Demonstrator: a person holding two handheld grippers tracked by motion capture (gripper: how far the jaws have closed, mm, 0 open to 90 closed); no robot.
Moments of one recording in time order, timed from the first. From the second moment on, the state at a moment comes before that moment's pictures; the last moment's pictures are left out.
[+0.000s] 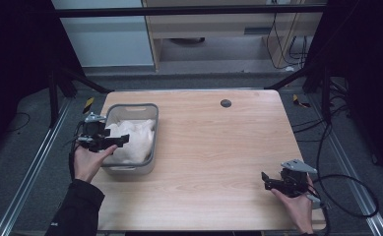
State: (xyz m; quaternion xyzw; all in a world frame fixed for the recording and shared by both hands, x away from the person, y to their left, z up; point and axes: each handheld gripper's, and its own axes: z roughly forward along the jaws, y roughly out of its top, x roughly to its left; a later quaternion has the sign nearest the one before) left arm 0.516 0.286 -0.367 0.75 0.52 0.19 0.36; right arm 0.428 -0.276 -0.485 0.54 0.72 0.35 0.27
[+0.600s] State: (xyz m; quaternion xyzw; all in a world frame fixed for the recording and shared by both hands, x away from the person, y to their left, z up) left arm 0.537 0.283 -0.397 0.77 0.51 0.18 0.32; right arm 0.431 -0.274 -0.489 0.54 0.73 0.33 0.26
